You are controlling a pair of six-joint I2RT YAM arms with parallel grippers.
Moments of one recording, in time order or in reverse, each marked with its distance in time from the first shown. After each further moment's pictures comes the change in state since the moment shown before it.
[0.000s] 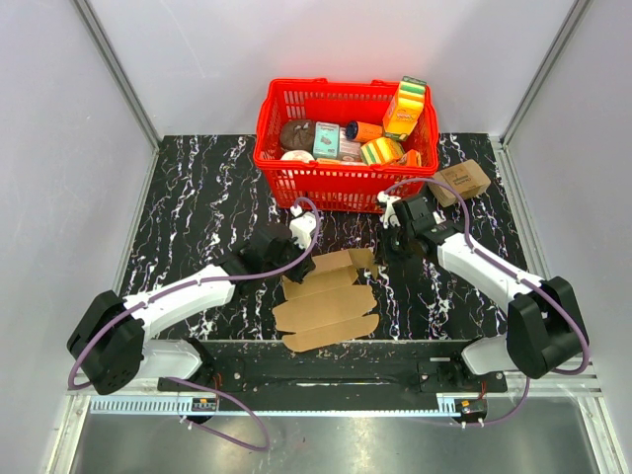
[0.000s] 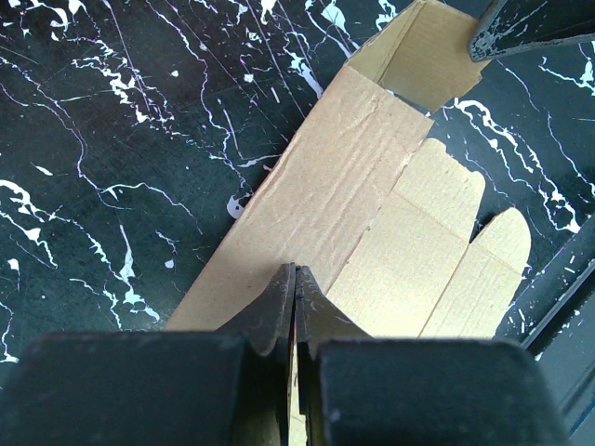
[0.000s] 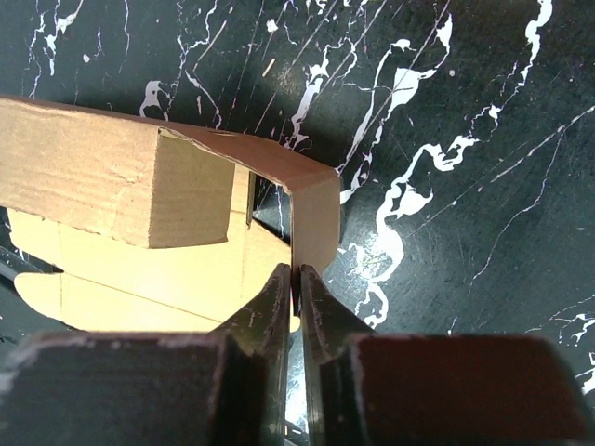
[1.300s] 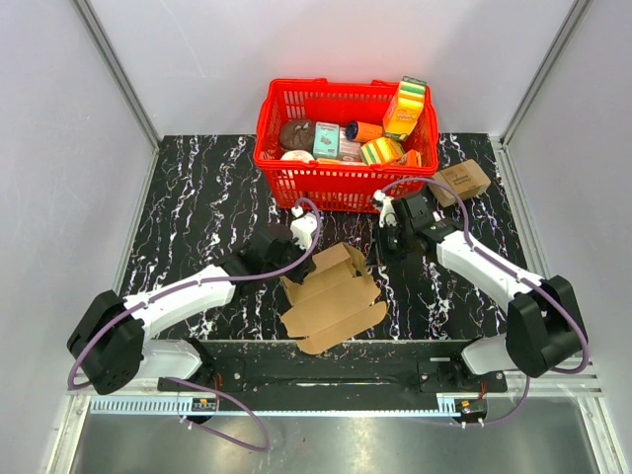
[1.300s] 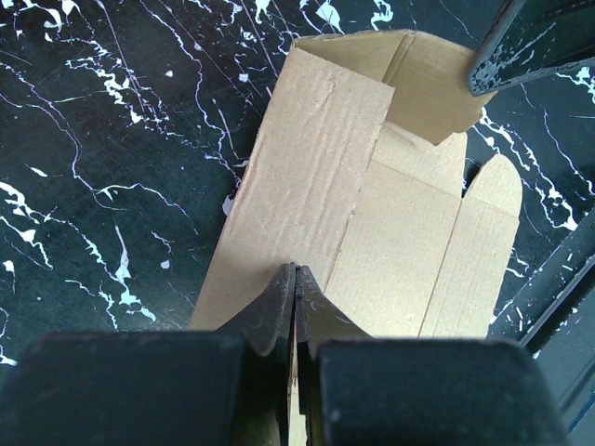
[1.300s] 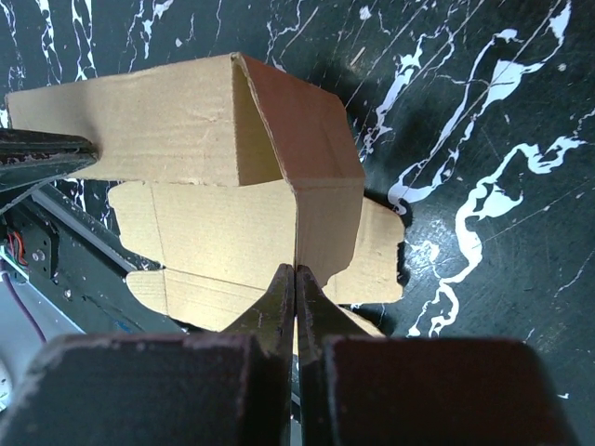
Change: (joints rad) left arm -0.007 0.000 0.000 0.000 0.000 0.000; right arm 0.005 0.008 0.033 -0.014 -0.142 0.060
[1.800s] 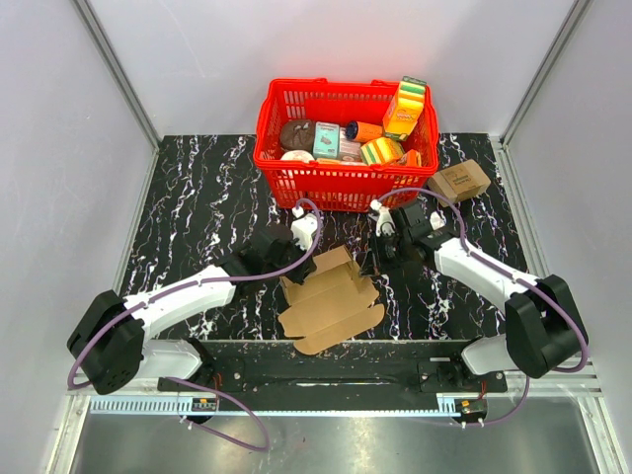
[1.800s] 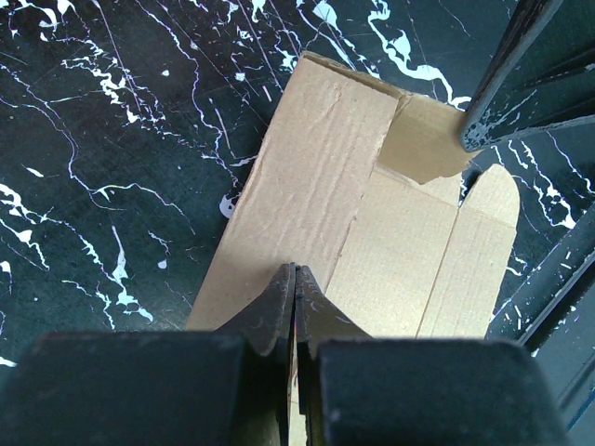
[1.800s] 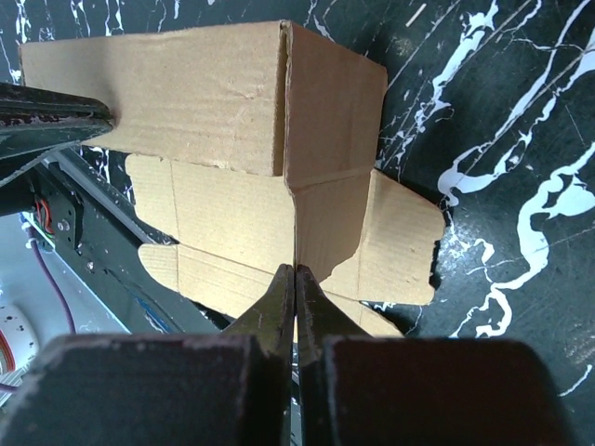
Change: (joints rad) left arm -0.005 0.000 0.000 0.000 0.000 0.000; right arm 0.018 -0.003 -0.082 0.068 -0.095 0.022
